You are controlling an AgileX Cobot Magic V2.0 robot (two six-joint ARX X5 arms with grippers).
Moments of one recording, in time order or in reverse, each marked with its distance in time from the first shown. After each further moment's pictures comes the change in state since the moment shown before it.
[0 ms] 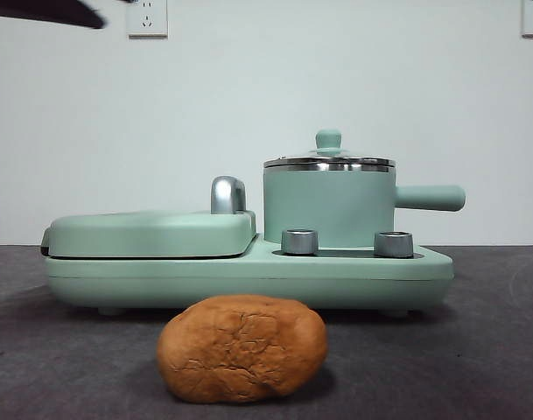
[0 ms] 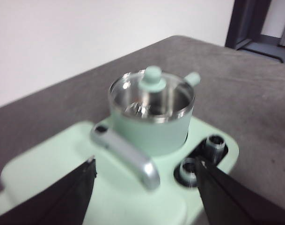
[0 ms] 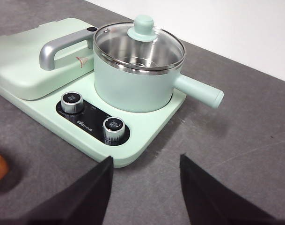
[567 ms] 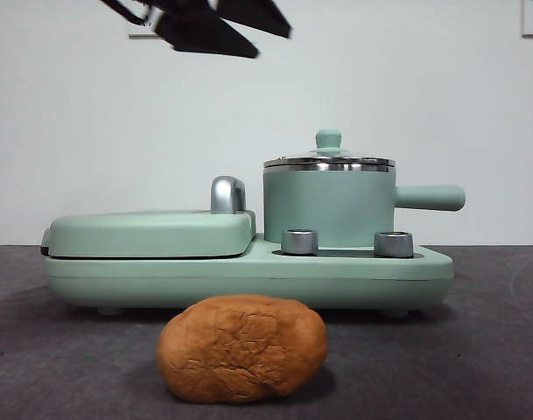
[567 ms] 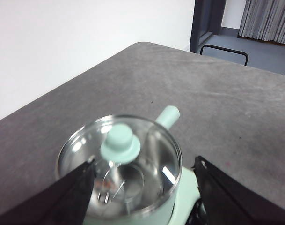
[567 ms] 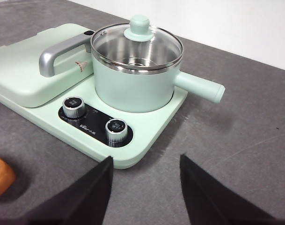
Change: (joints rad) left arm -0.205 0.576 0.425 0.117 -0.040 0.001; right arm 0.000 0.000 0.000 0.000 0.003 0.068
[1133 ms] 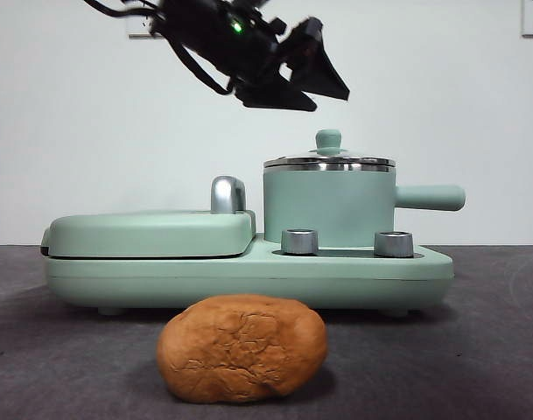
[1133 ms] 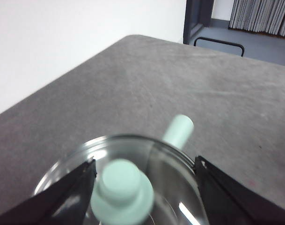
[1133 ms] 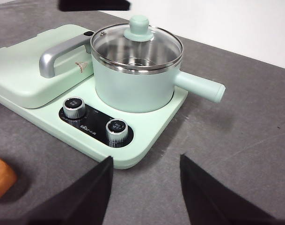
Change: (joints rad) left arm -0.042 0.352 0.246 0.095 0.000 0.008; right arm 0.000 0.000 0.000 0.000 0.000 0.007
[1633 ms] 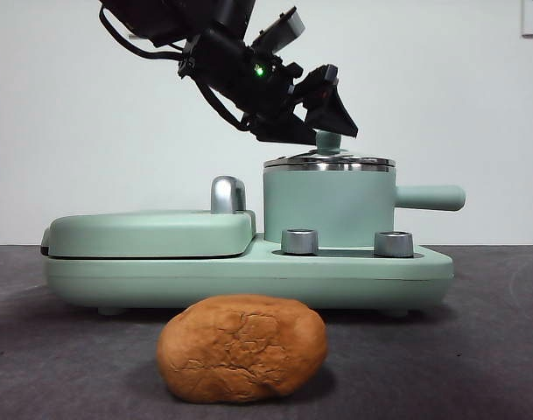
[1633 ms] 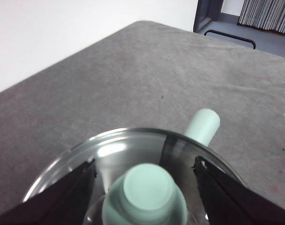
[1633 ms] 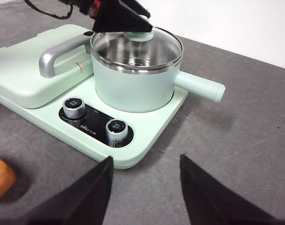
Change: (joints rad) left arm 0.001 0.144 0.099 -0.009 -0.024 -0.037; right arm 0.000 0.000 0.000 0.000 0.000 0.000
